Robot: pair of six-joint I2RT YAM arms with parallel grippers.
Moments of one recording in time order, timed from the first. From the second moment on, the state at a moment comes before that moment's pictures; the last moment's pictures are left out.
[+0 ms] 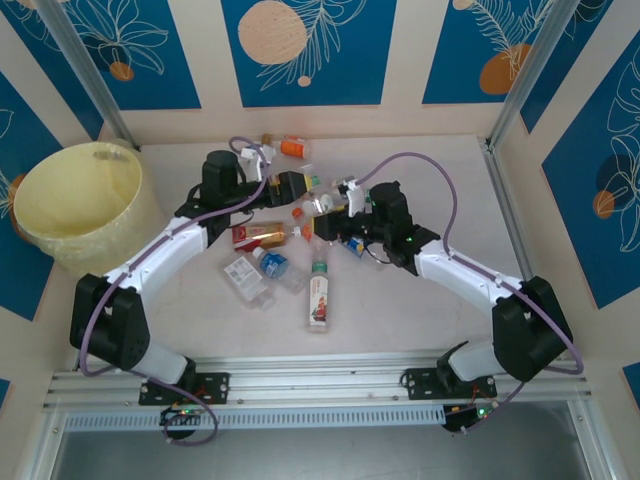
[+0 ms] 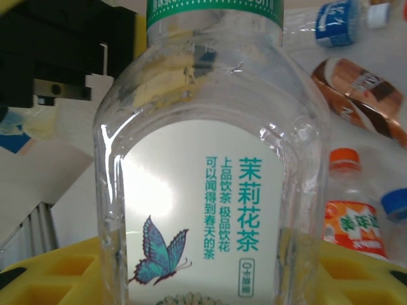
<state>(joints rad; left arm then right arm) -0.40 1.48 1.14 0.00 0.65 -0.66 0.57 1.40 0.92 0.10 -0.47 0.38</state>
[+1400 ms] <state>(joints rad) -0.40 1.46 1.21 -0.18 0.36 -0.50 0.63 1.35 0.91 0.13 -0.52 0.36</state>
